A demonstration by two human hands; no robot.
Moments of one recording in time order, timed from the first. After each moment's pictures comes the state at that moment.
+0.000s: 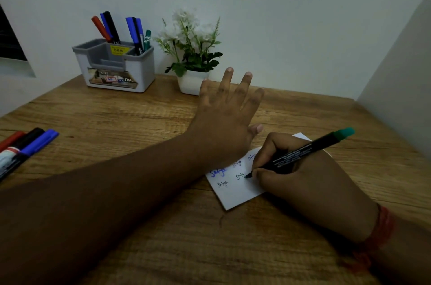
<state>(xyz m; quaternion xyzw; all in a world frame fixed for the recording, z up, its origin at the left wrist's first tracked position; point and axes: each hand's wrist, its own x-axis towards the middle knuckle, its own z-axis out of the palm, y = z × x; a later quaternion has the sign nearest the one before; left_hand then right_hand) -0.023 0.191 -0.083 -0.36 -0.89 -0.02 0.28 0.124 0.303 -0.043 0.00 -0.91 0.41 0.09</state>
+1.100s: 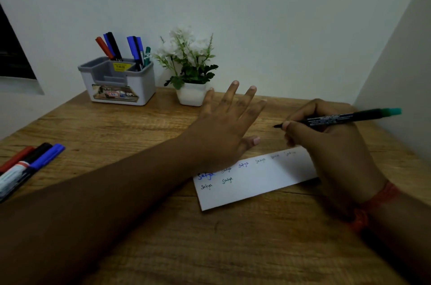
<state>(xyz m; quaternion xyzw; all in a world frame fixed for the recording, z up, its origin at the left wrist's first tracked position) -0.029 0.184 -0.075 -0.45 -0.86 -0.01 0.22 0.102 0.343 -0.036 -0.07 -0.81 0.50 0.28</state>
